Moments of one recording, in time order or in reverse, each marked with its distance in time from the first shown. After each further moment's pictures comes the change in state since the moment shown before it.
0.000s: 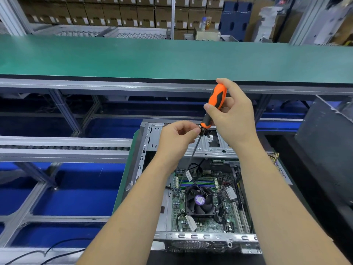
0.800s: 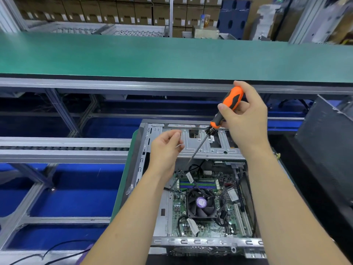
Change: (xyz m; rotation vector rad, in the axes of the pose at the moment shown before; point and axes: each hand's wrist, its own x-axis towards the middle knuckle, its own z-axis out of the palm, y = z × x) left_hand 0.010 -0.051 -0.017 -0.359 0.183 -0.188; right_hand 0.000 0.016 -0.008 0.087 0.110 0.123
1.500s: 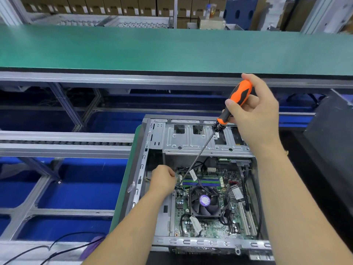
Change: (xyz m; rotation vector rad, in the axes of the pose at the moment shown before) left_hand -0.012 -0.069 -0.055 1.182 -0.001 -0.208; right_hand 0.003 0.008 -0.005 -0.024 -0.033 -0.074
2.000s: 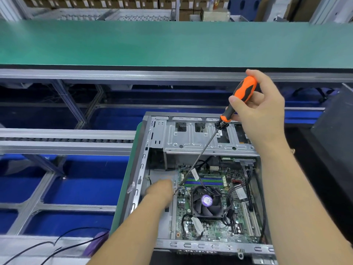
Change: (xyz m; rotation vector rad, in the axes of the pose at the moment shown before) left_hand -0.003 -0.021 0.007 0.726 -0.382 -0.003; right_hand 0.008 0.012 0.000 0.018 0.005 0.044
